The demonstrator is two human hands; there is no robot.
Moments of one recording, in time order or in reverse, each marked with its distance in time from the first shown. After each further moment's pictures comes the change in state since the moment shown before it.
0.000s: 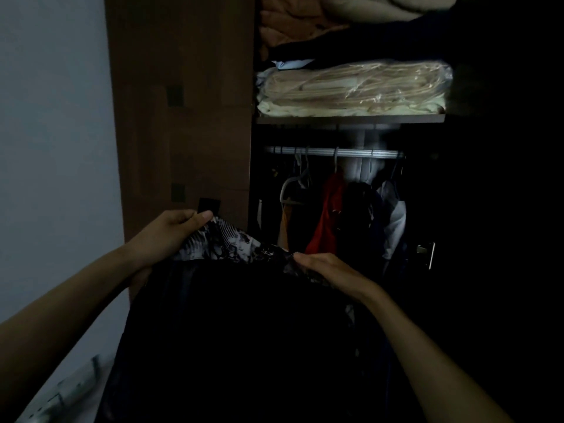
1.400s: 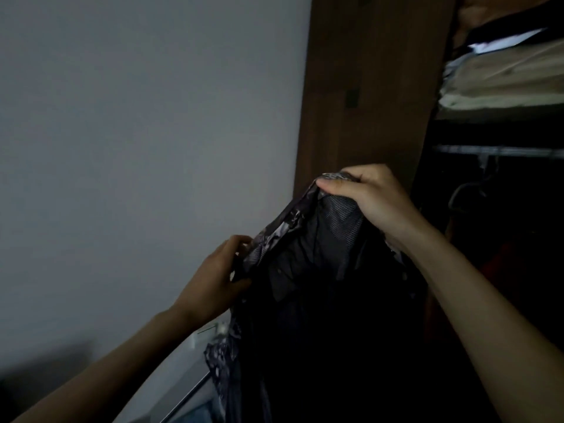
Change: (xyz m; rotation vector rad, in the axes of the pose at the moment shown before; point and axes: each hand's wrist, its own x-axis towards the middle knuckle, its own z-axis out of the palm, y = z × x) left_hand -0.192 -0.048 -0.066 0.725 0.430 -0.007; right_hand 0.019 -0.185 0.140 0.145 -0.081 -0.626
